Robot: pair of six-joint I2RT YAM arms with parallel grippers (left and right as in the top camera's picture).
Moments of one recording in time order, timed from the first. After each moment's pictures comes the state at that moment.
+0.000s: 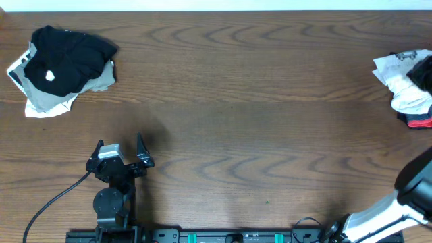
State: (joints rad) left arm 0.03 0.01 0.03 -0.12 -0.11 -0.11; right arm -0.59 1.88 1.61 -0.69 -0.42 0.26
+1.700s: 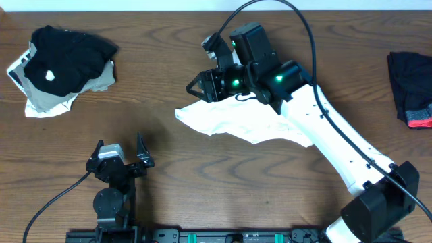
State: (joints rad) left arm 0.03 0.01 0.03 -0.12 -0.11 -0.11; right arm 0.58 1.75 1.62 -0.63 -0.61 0.39
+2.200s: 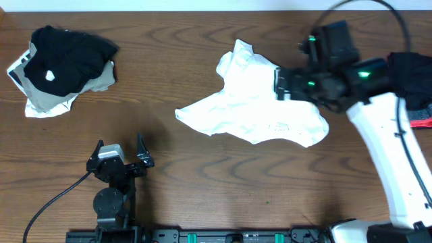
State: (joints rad) left arm 0.03 0.01 0.03 -0.12 -0.11 -0.11; right arm 0.26 1.53 1.62 -1.24 -0.05 0.37
